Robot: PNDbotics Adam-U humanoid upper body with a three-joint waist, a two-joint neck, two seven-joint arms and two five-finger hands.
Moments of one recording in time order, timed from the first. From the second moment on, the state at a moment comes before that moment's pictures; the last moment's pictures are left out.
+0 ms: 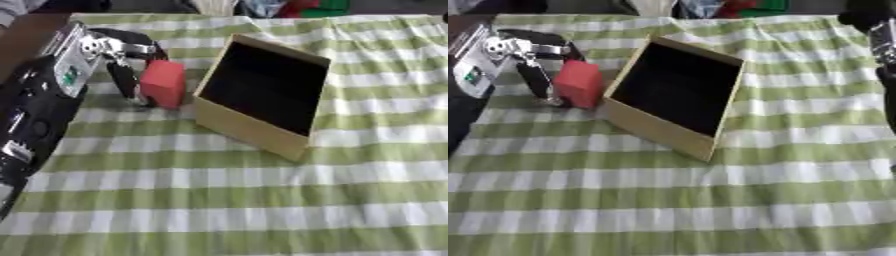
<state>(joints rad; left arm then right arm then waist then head) -1.16 0.46 -0.21 -0.92 -0.79 -0.28 -0.83 -0.43 -0.42 -0.01 -1.98 -0.12 0.03 -0.12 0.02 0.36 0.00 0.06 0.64</state>
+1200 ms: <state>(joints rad) -1.24 0.36 -0.21 -1.13 -0.67 -0.19 -0.77 -0.43 -0.42 -0.01 -1.98 -0.12 0.03 -0.12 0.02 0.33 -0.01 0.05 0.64</state>
